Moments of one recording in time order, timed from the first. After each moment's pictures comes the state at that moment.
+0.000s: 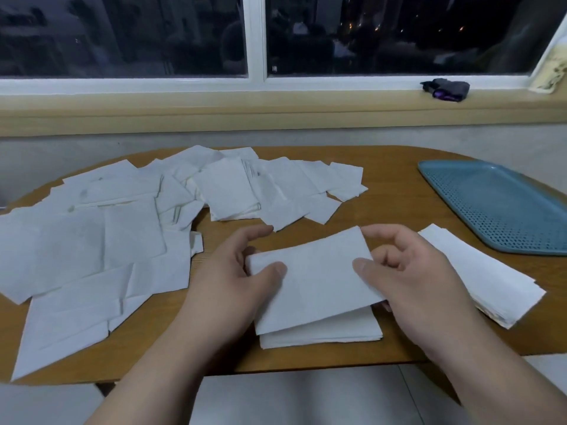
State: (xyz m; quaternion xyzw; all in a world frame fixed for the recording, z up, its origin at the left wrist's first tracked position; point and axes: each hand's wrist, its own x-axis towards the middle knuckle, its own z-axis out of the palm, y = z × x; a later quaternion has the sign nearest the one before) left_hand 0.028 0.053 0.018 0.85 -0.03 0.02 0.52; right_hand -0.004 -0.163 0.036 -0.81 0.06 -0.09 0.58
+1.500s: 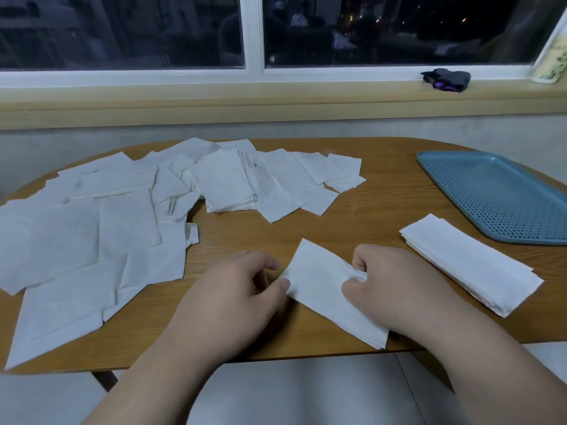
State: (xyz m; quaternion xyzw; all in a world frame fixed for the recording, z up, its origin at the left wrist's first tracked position) left_hand 0.018 0.050 0.010 0.94 -0.10 0.00 0.32; right_hand 0.016 -0.170 0.018 -0.99 0.02 0.00 0.13
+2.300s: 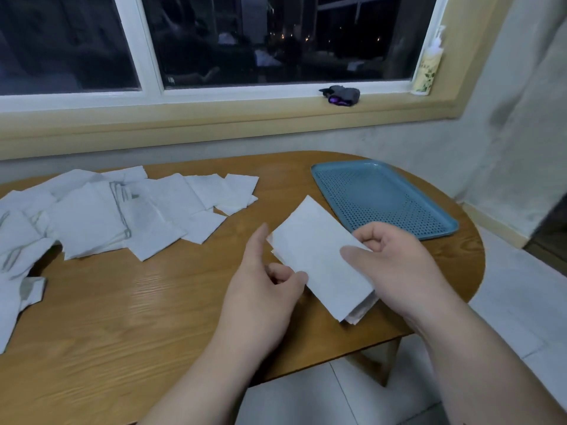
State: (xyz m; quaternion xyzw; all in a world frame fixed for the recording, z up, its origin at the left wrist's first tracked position) left_hand 0.025 -0.158 0.012 0.83 -0.10 -0.04 0.55; right_hand -0.012 -0.330 0.038 -0.82 0.19 -0.11 0.53
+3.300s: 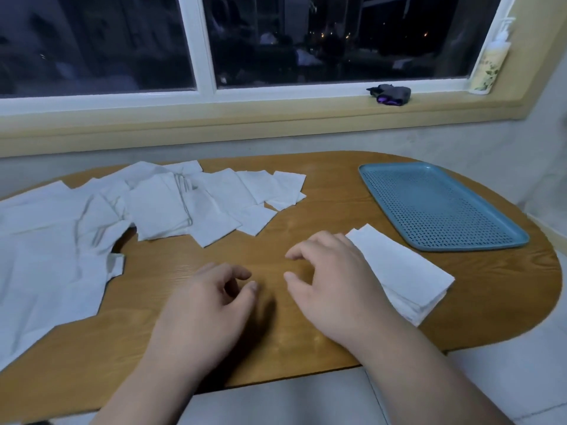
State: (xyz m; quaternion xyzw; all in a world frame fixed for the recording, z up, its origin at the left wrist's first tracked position) left_hand 0.022 -0.042 0.012 0.93 -0.06 0.07 0.35; right_hand 0.019 -0.225 0.015 -0.96 -0.05 -0.16 0.24
